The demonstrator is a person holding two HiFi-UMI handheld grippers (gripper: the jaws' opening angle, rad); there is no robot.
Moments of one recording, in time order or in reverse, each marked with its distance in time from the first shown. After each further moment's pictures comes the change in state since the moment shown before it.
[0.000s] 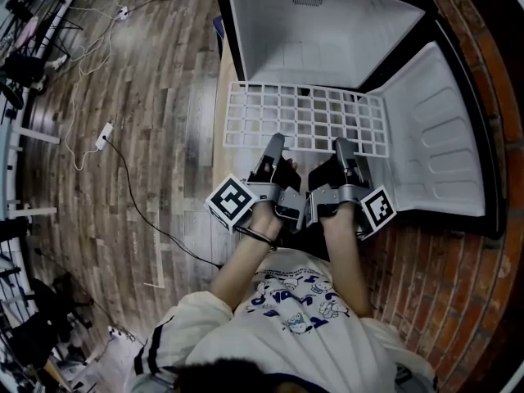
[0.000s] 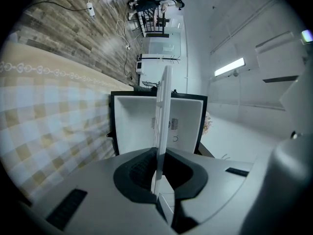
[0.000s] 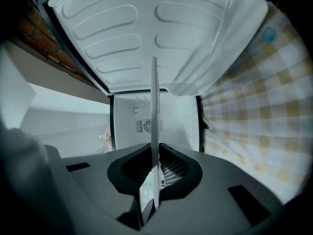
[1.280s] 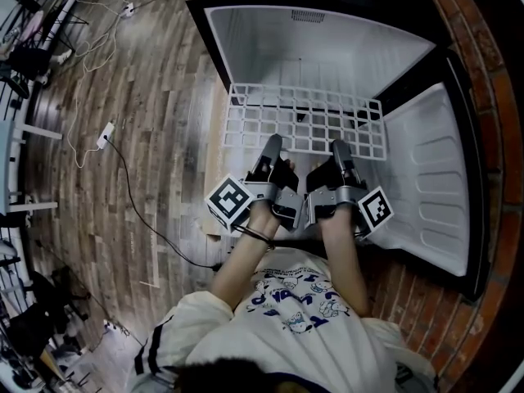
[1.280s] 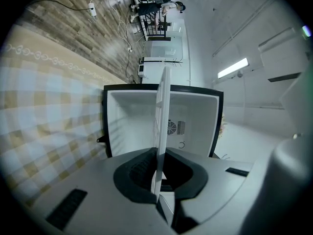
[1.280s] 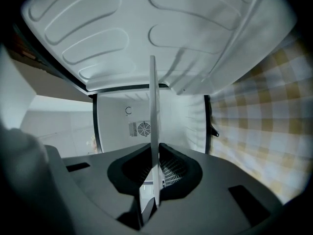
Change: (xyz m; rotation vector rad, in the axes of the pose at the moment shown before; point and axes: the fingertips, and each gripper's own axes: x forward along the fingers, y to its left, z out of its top) left arm -0.005 0.010 0.002 -0.004 -0.030 0.038; right arm 0.000 -0.005 -0.002 0.001 0.039 -0.035
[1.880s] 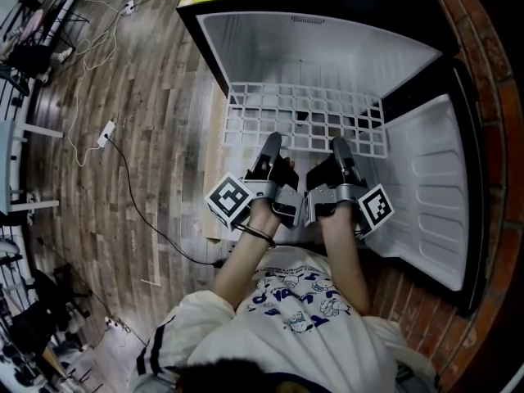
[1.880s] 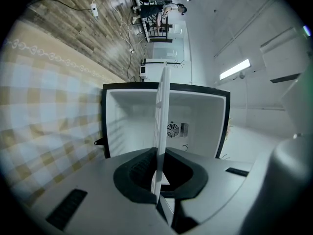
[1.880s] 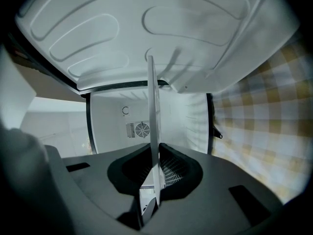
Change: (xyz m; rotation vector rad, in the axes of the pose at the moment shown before) left arm -0.002 -0.004 0.001 -0.020 -0.016 0.008; right arm 0.000 0.007 -0.002 0.005 0.008 -0.002
